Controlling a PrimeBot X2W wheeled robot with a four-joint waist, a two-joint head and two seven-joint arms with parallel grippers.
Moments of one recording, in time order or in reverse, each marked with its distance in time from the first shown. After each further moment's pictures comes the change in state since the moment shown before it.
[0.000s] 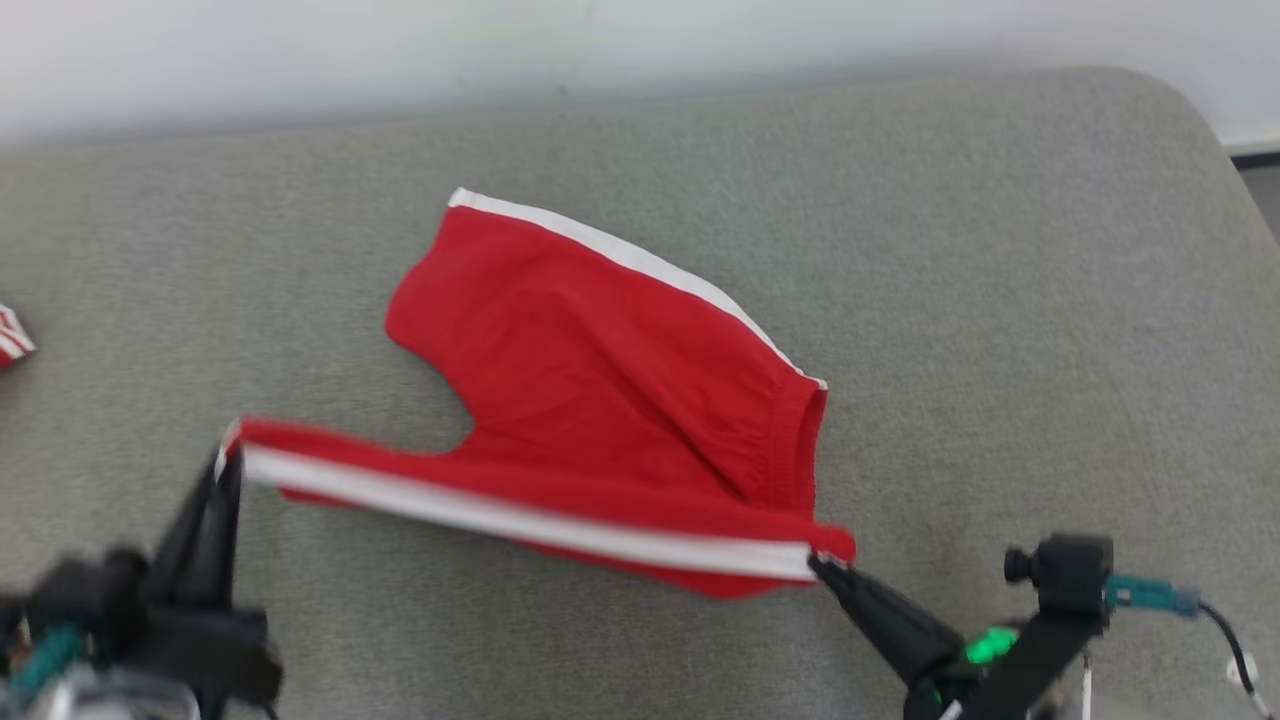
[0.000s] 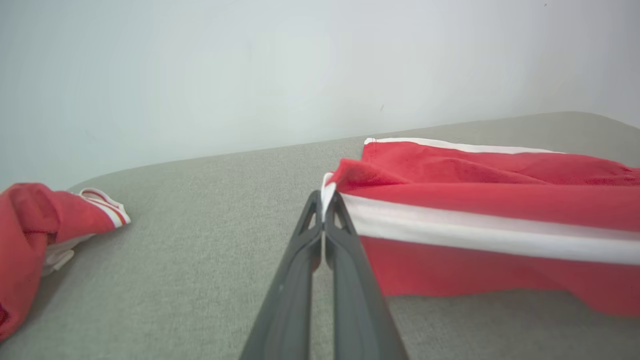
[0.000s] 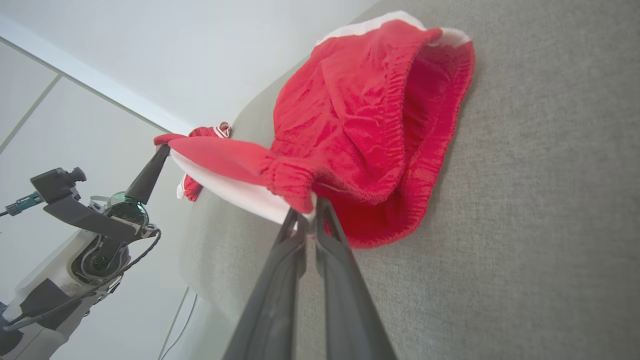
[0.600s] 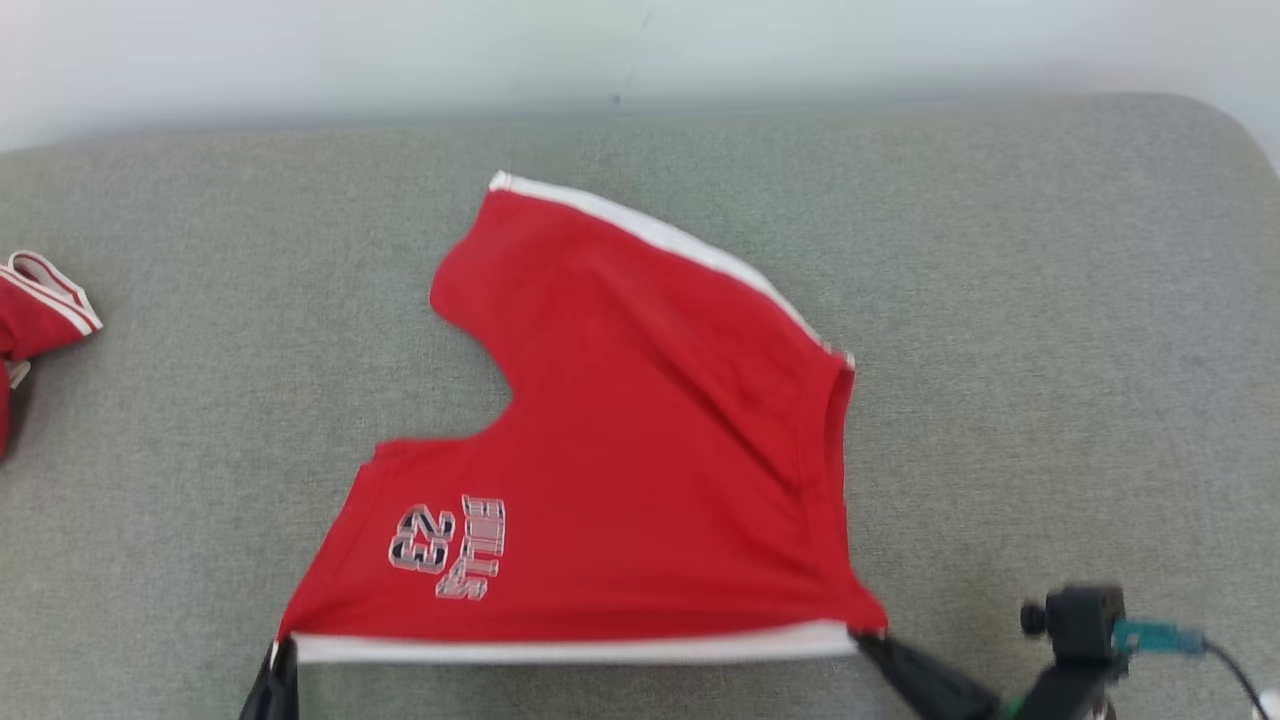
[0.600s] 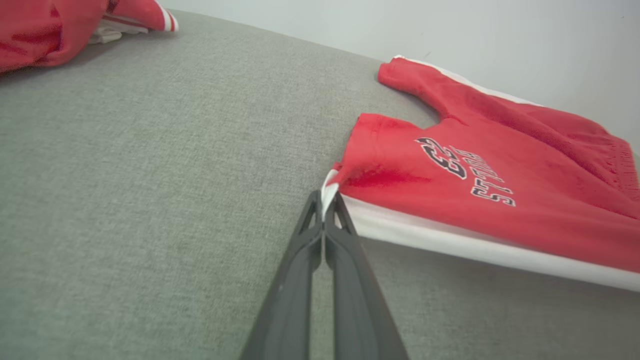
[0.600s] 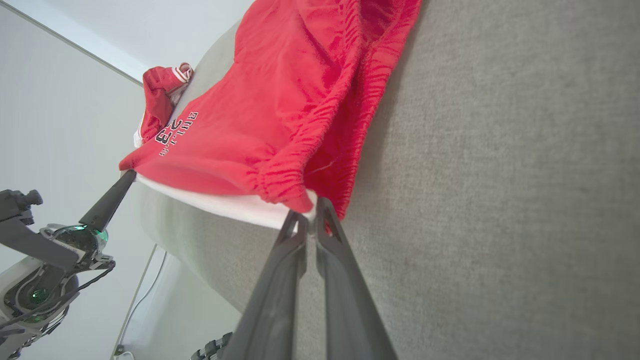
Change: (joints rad) left arm 0.216 -0.143 0.013 -0.001 -0.142 0.035 -0.022; right arm -0.035 -0.054 0.091 0.117 0.011 0.001 0.000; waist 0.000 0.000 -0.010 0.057
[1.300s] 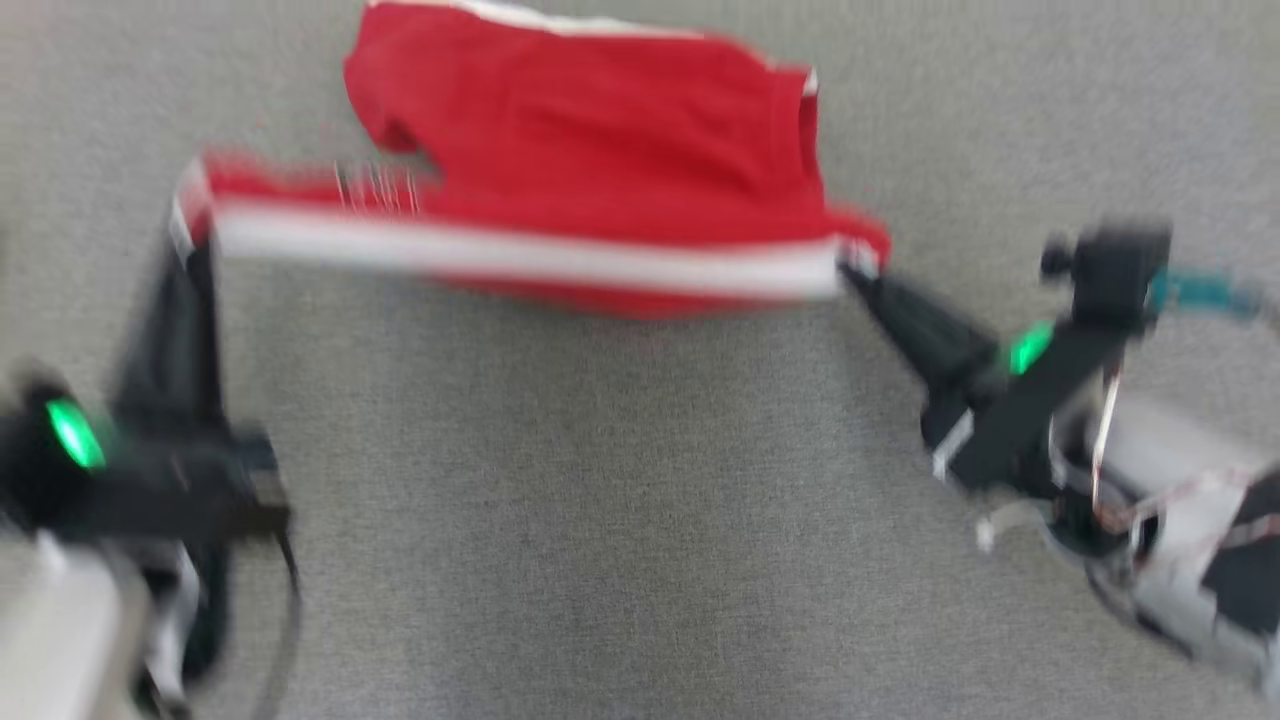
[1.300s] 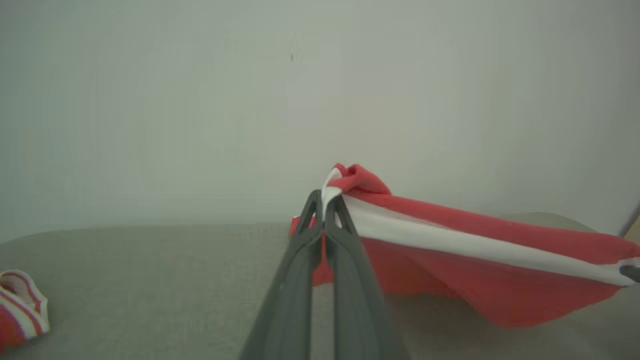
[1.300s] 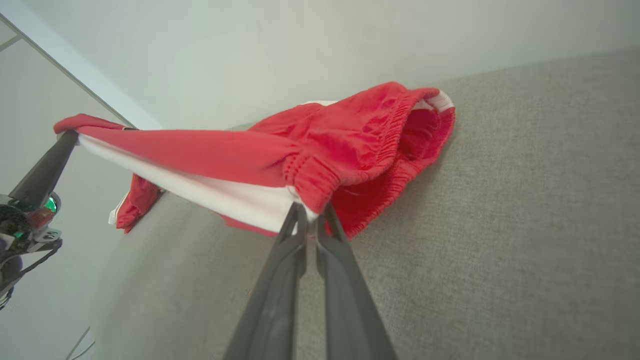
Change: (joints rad) left arm -0.511 0.298 -0.239 -0.182 -0.184 0.152 0.000; right arm -0.533 0.046 0.058 0.100 0.016 -0.001 0.030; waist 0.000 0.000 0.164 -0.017
